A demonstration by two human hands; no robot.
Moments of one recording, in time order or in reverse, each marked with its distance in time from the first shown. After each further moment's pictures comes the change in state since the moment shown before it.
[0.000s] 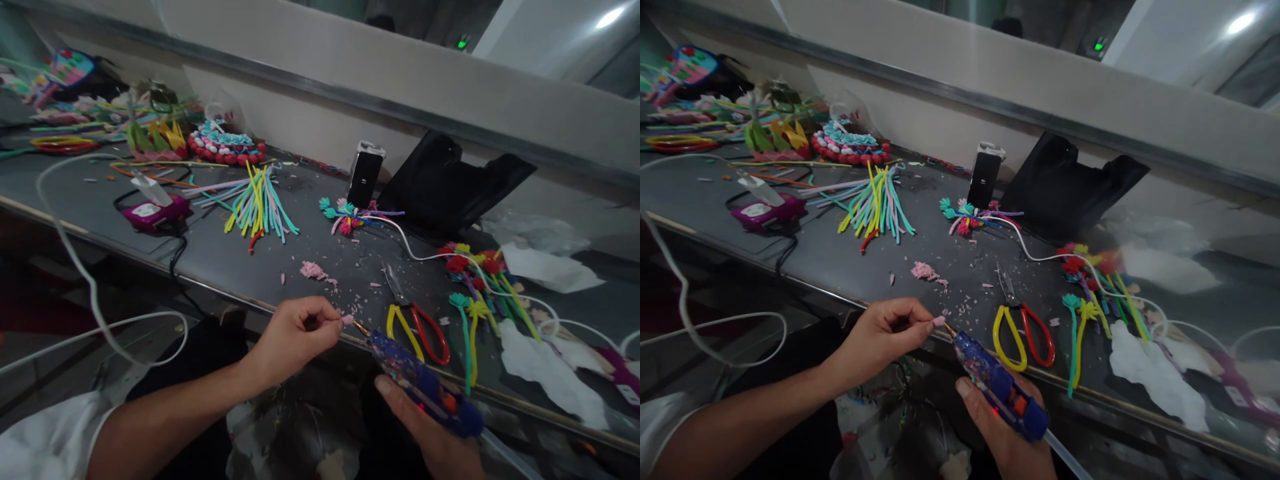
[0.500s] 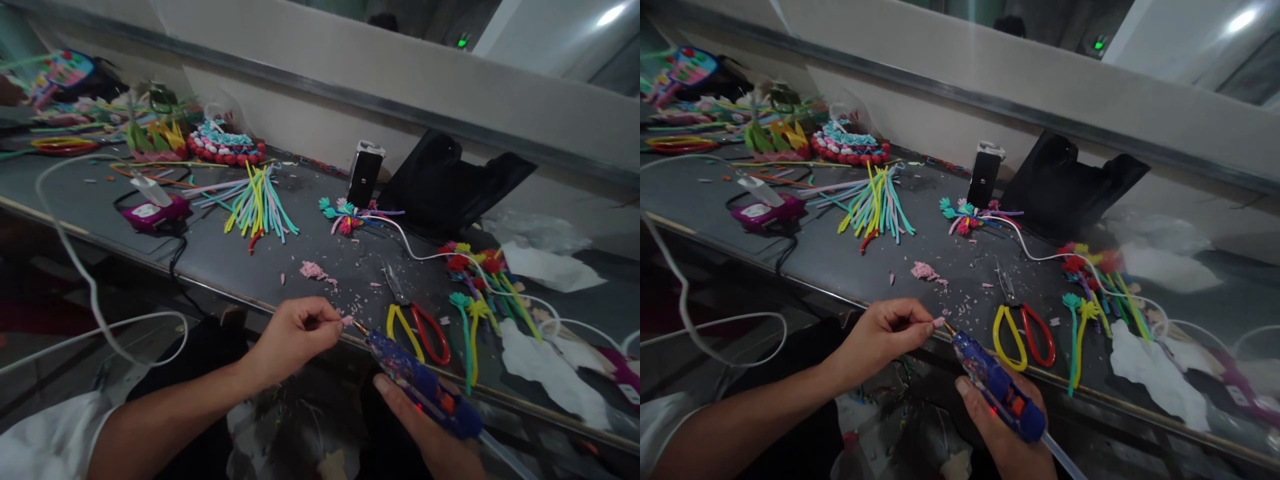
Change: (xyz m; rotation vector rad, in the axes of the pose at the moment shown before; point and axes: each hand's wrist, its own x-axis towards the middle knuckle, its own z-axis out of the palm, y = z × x) left_hand -0.001 0.001 0.000 -0.065 -0.035 -0.043; right_hand 0.001 -0.010 0.001 0.014 0.034 0.040
